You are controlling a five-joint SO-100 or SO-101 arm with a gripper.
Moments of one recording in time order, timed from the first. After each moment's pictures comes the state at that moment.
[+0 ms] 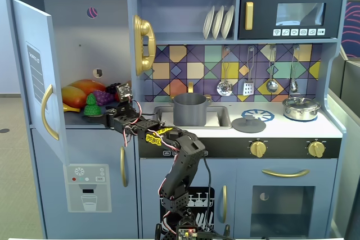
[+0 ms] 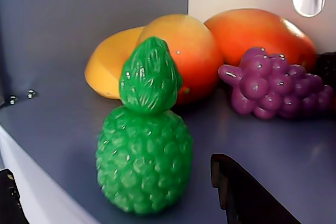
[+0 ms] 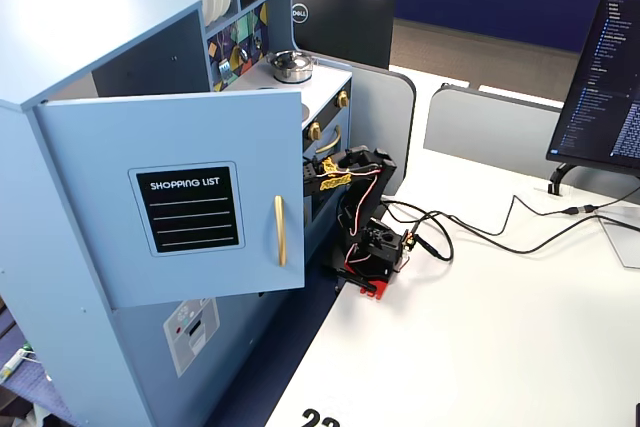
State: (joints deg) arm -45.1 113.7 116.8 -12.4 -93.3
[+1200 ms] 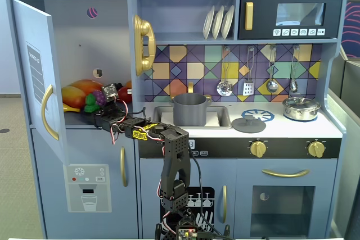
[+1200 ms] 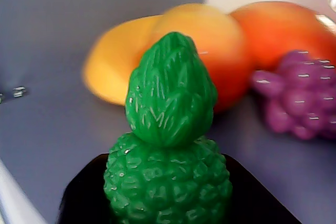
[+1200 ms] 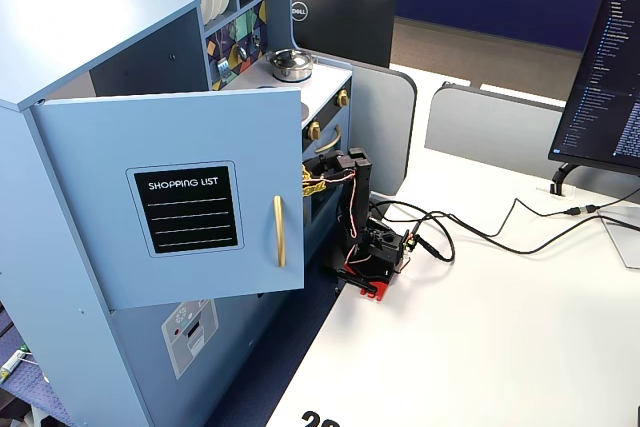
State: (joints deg) arm -47.1 94.0 99.5 -13.9 -95.4
